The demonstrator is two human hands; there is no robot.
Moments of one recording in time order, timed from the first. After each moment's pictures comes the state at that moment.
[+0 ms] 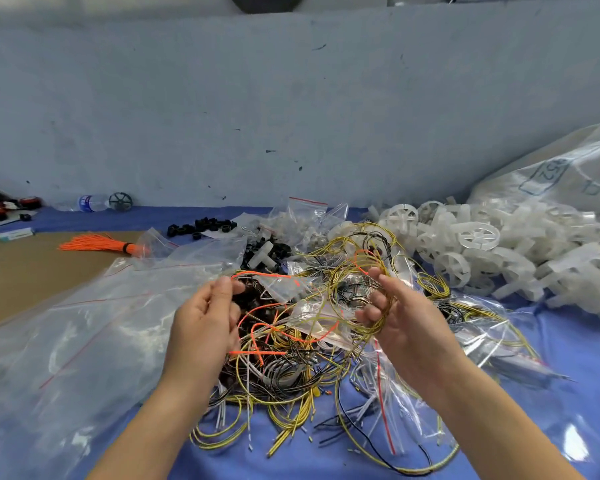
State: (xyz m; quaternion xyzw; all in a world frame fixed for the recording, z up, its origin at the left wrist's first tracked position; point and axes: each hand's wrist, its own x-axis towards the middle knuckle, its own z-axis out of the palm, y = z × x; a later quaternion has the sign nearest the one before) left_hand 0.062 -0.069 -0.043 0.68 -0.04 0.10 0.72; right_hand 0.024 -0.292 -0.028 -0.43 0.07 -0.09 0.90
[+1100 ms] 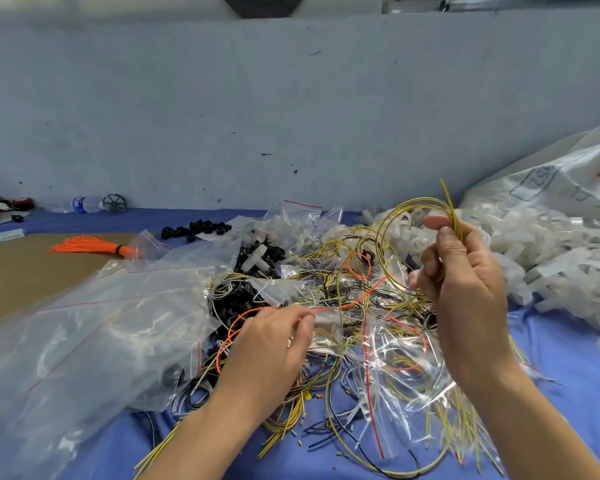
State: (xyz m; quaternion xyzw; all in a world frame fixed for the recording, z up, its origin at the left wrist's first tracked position) left_hand 0.049 -0.120 -0.062 0.88 -0.29 0.21 0.32; right_hand -0.001 -0.317 0.012 -0.57 -0.05 -0.38 0.72
